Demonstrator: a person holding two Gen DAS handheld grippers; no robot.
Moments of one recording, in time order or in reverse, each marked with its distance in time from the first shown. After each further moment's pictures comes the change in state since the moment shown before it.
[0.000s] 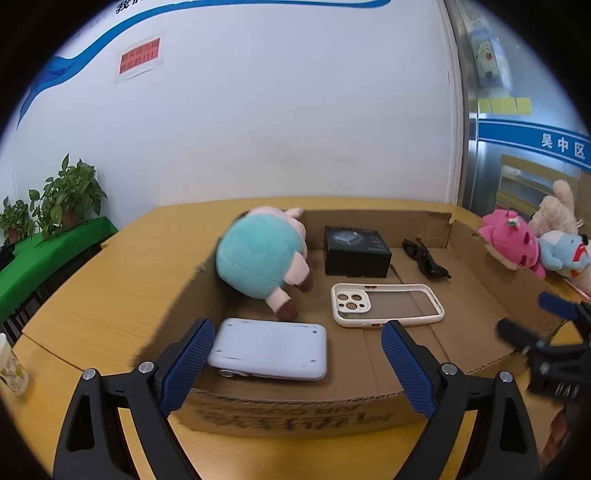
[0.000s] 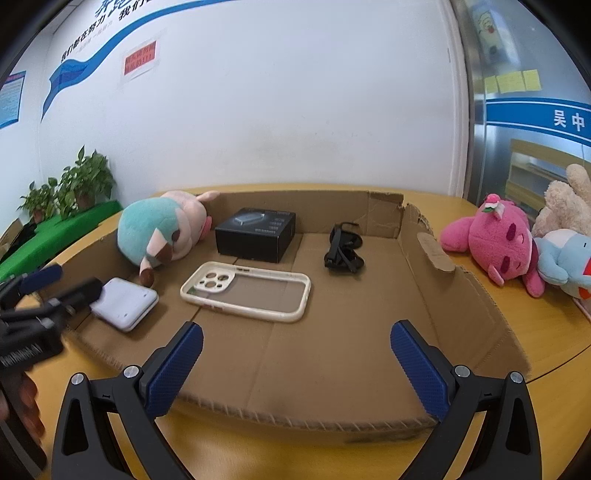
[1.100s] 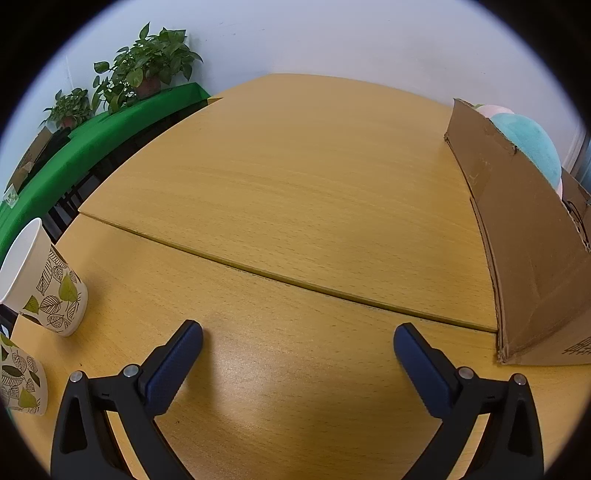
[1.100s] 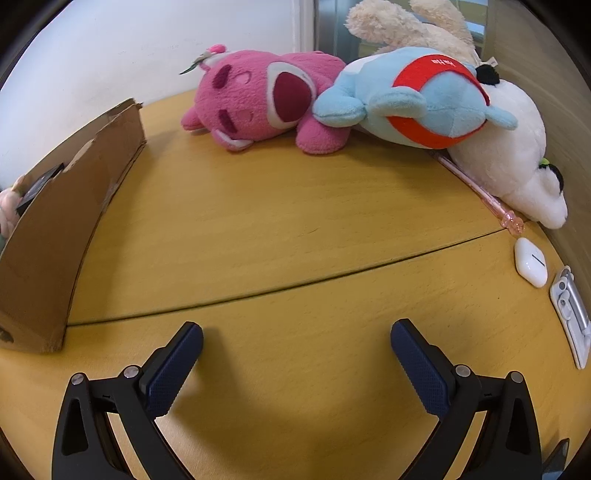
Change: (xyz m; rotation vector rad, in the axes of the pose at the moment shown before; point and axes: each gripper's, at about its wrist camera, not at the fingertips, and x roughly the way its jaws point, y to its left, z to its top) left arm 0.067 0.202 -0.064 -0.233 0.456 0.254; right arm 0.006 -0.286 -0.066 0.266 0.402 -0.297
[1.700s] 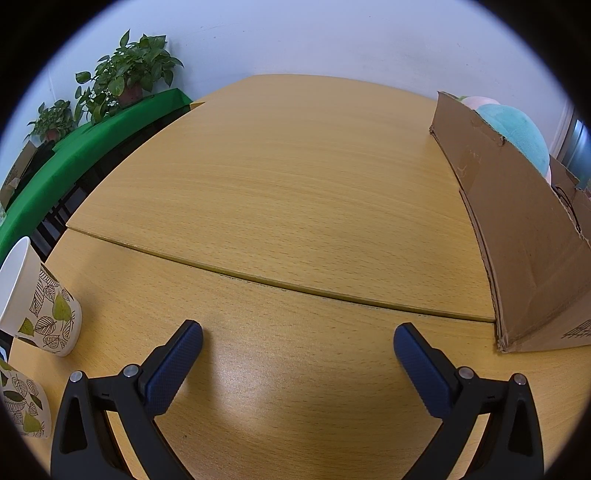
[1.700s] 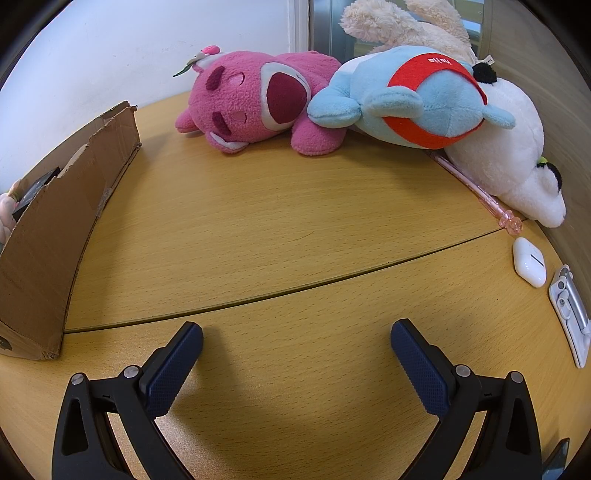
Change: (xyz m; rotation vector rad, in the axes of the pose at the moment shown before) left arm 0.003 0.008 0.003 0.061 -0.001 -0.048; right arm -0.002 0.000 0.000 0.006 0.001 -0.006
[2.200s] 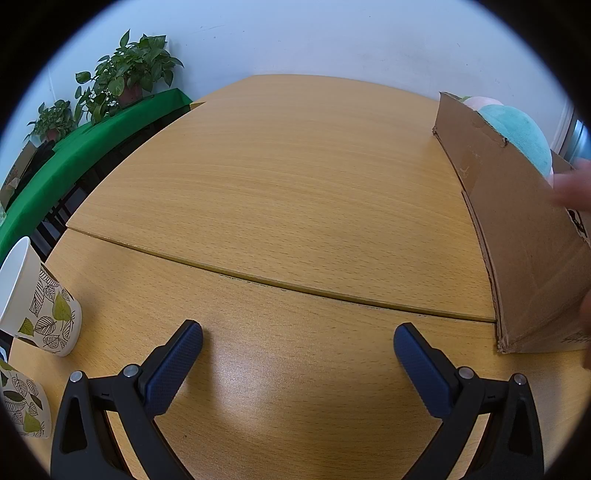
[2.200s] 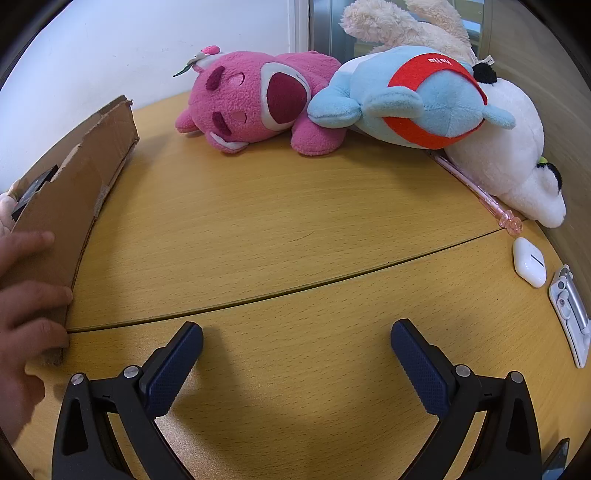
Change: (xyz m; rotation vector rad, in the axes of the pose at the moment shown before) left arm 0.000 0.002 0.000 0.001 0.000 0.000; right arm 0.000 0.001 0.001 0.000 0.000 -0.001
